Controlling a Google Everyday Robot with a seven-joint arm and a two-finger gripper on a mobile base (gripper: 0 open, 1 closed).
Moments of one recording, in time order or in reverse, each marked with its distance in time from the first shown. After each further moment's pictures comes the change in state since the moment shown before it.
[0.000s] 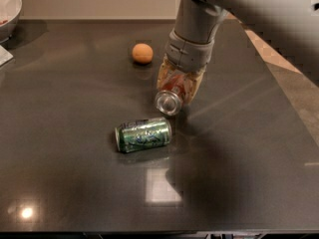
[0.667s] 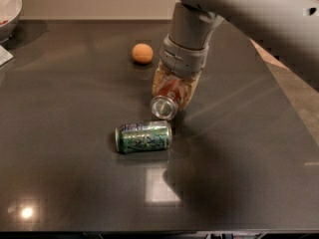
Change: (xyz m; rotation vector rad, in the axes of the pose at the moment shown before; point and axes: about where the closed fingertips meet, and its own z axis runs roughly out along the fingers) arm -0.013 -0.004 0.010 -0.001 -0.012 -0.020
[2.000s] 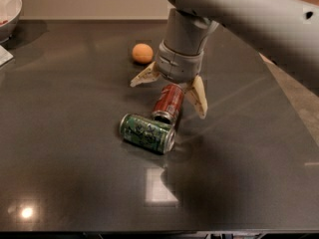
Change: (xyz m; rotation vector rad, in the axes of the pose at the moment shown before) arm -0.014 -0.003 0.009 0.001 -0.019 -0.034
